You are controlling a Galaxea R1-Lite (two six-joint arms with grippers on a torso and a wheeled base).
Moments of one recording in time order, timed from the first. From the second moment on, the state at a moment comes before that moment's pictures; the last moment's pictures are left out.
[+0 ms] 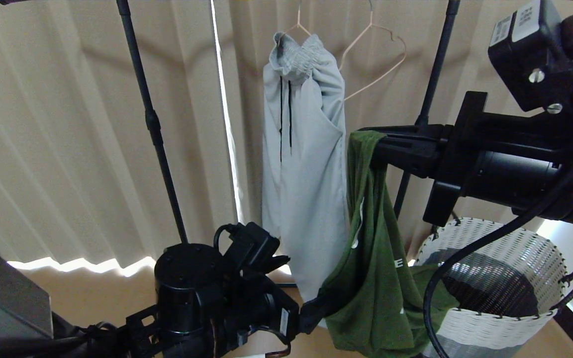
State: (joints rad) left arm -0.82 1.89 -0.48 -1.17 -0.06 -0.10; right arm 0.74 1.45 -1.02 -0.37 0.18 -0.38
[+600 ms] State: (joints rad) left arm -0.82 1.90 -0.41 -1.17 -0.02 -0.10; right arm 0.74 1.44 -1.02 -0.37 0.18 -0.38
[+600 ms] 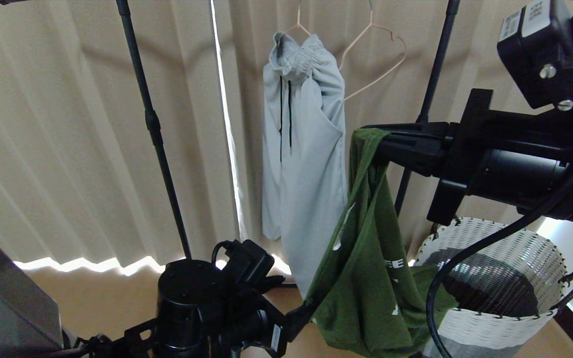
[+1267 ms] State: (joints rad) left arm -0.66 1.70 -0.25 -1.27 -0.02 0.17; right arm 0.59 1.42 -0.97 -0.37 0.17 -0.36
